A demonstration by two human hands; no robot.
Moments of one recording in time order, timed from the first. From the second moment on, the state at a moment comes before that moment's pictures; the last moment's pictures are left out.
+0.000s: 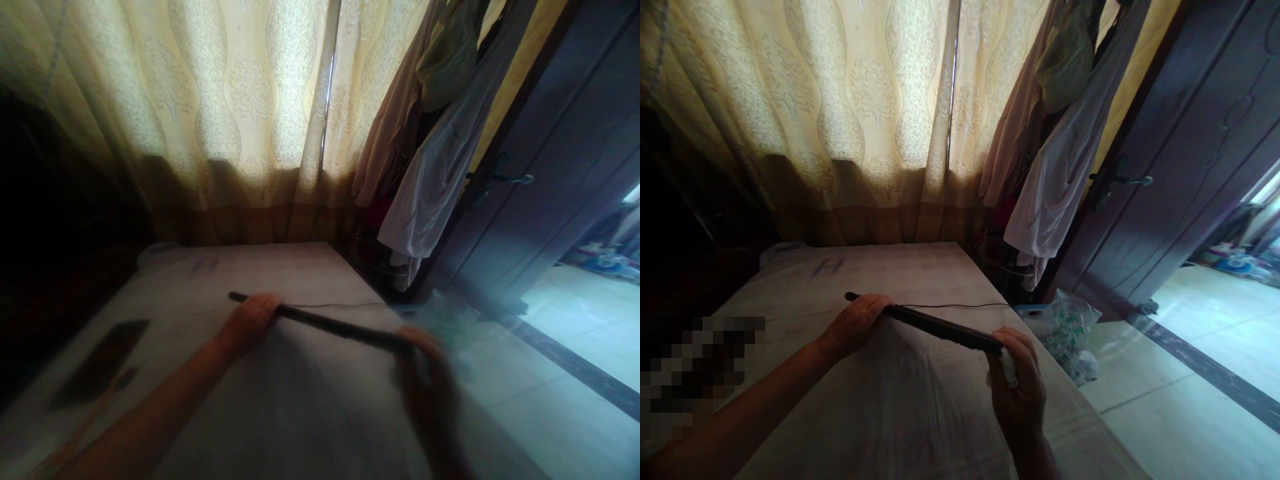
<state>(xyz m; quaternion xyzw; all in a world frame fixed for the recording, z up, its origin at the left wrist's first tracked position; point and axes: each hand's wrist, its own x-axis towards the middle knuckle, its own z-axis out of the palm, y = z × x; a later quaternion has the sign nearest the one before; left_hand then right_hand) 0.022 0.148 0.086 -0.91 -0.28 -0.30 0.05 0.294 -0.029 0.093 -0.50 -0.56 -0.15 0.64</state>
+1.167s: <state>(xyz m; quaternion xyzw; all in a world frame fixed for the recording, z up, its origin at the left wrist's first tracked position) -0.039 0.058 0.065 -0.88 -0.45 -0.18 0.01 0.312 0.026 0.033 -0.63 -0.52 -0.11 0.56</state>
